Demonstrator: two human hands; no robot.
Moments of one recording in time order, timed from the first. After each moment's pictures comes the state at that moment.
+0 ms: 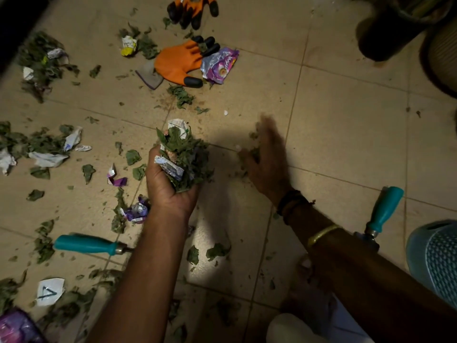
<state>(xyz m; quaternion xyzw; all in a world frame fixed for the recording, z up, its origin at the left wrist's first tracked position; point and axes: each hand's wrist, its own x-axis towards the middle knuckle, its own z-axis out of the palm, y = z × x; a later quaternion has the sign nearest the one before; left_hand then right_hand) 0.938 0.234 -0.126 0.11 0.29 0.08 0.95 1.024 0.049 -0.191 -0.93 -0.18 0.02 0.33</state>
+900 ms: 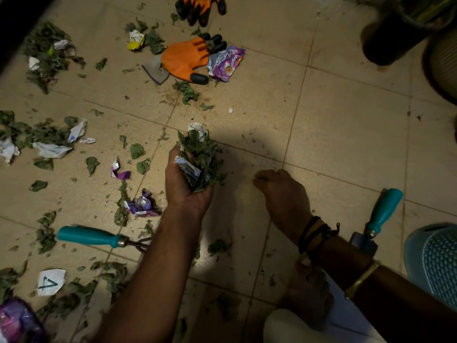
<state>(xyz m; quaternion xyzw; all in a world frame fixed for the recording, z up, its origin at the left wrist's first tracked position) 0.927 0.210 -0.114 0.17 0.32 0.05 0.93 0.962 0.004 -0.175 -0.94 -0.33 0.01 0.09</state>
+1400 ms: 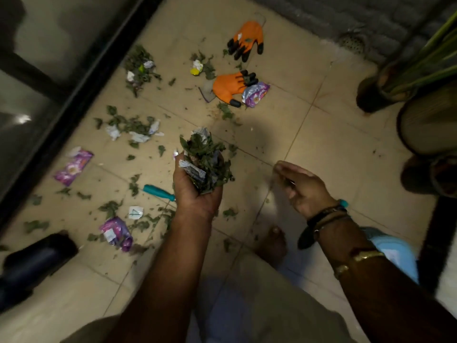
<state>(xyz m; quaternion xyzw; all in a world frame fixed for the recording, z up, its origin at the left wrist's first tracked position) 0.869 0.222 0.126 0.05 0.45 0.16 0.87 0.975 0.031 0.084 -0.57 0.32 0.33 0.68</state>
